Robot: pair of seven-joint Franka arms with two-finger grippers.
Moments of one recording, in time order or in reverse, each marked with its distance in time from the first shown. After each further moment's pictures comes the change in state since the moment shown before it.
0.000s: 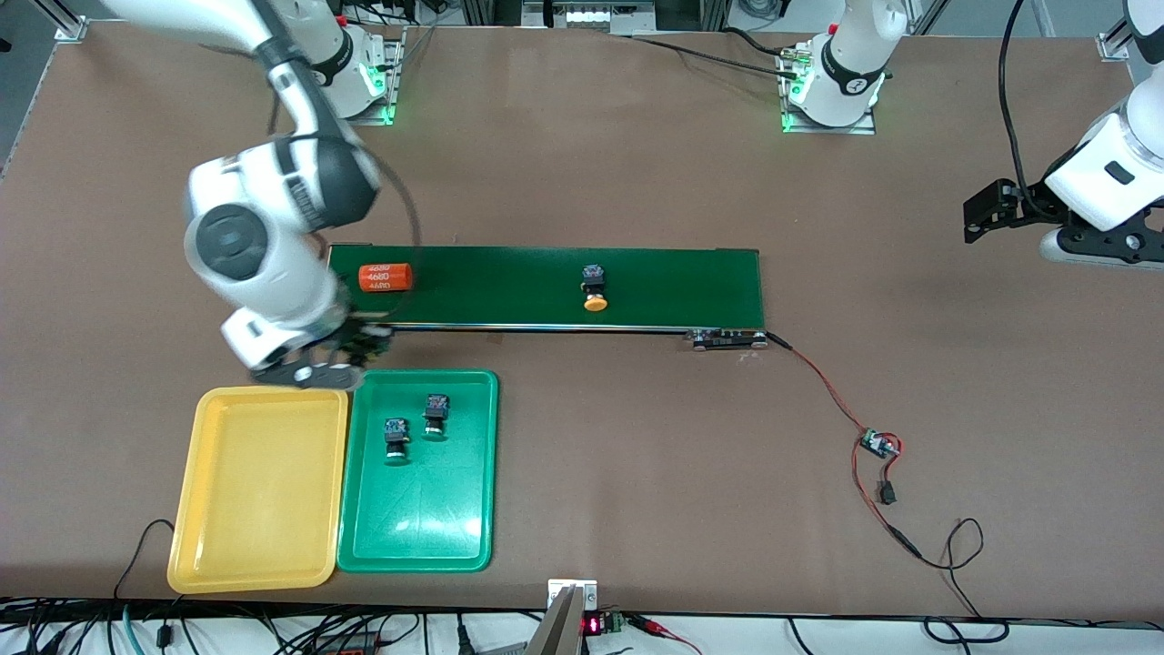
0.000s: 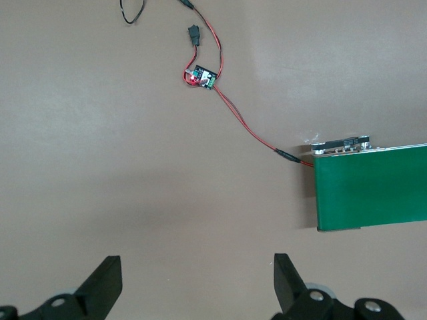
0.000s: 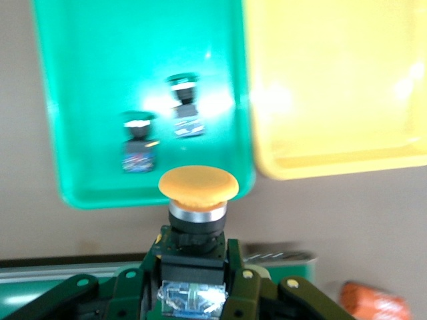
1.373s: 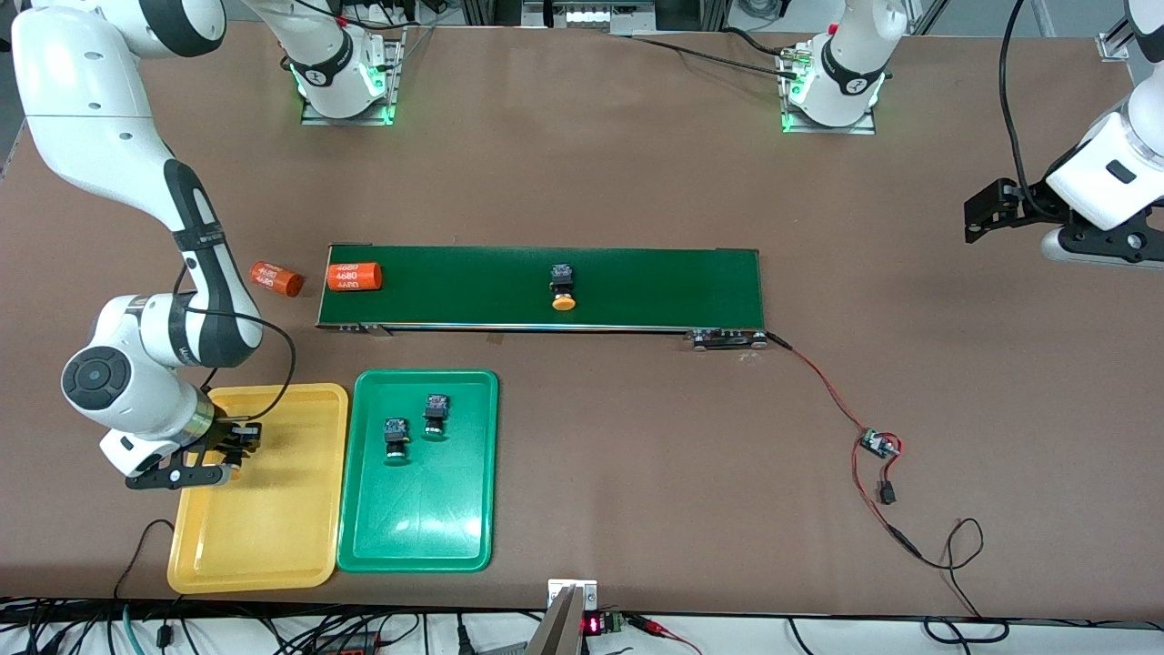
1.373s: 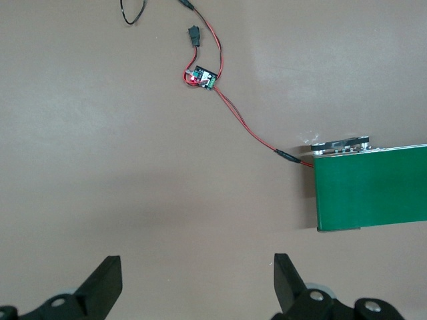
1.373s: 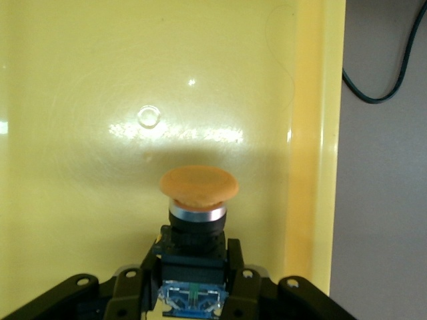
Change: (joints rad) left arm 0.000 0.000 0.000 0.001 0.000 0.000 0.000; right arm -0.235 0.406 -0.071 0.208 -0.110 0.329 -0.360
